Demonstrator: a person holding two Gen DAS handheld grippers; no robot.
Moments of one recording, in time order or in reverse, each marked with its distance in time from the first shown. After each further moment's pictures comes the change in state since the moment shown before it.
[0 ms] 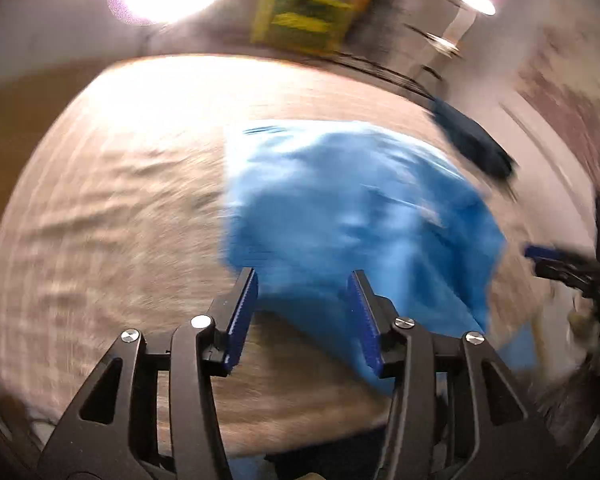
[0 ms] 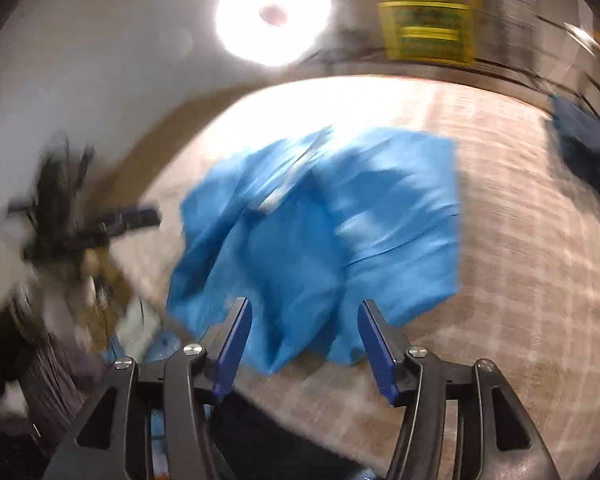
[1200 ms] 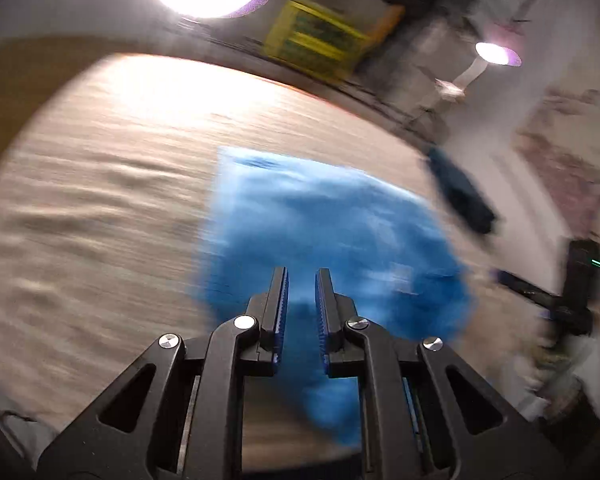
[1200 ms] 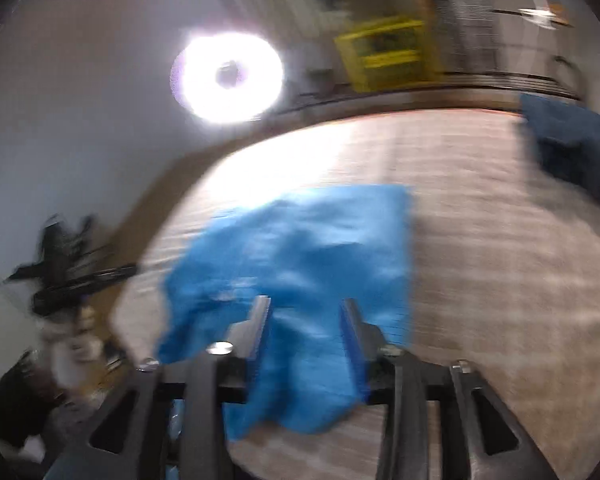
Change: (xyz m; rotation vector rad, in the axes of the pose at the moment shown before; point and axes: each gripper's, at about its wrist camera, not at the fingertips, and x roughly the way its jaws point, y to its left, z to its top) left arm 0.002 -0.033 0.031 -0.085 -0.047 -0.166; right arm -0.020 -0.027 0.014 0.058 -0.130 0.101
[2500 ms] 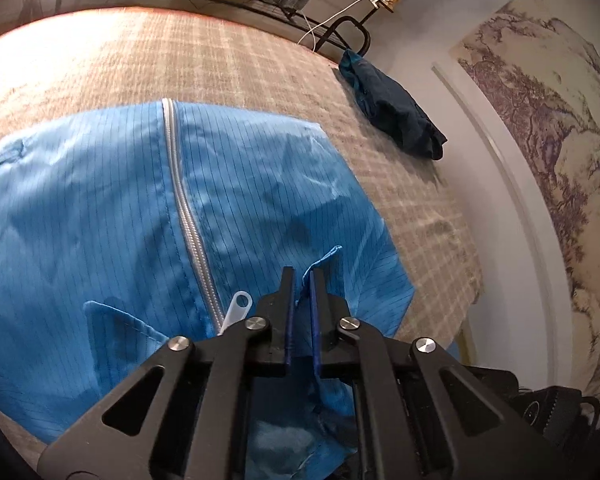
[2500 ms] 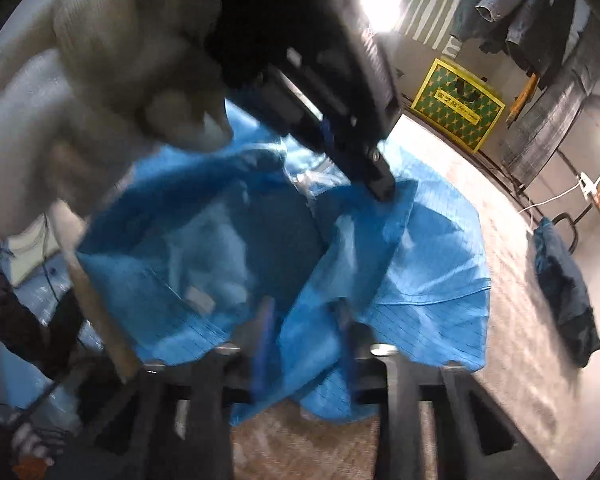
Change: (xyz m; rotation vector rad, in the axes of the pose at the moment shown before) left arm 0.129 -0.095 0.027 0.156 0.277 -0.151; right arm 0.089 0.110 -0.081 -0.590 0.155 -0.438
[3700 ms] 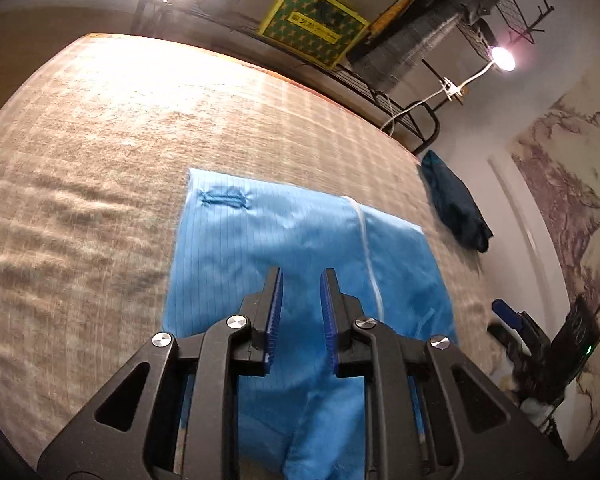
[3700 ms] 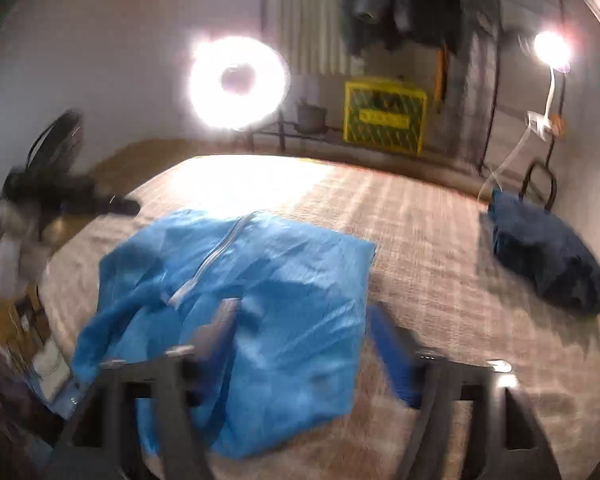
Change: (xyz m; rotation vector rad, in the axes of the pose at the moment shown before) left arm -0.109 0.112 -0.002 -0.227 -0.229 0.140; right arm -0.026 -0.154 0.018 0.401 -0.199 0.081
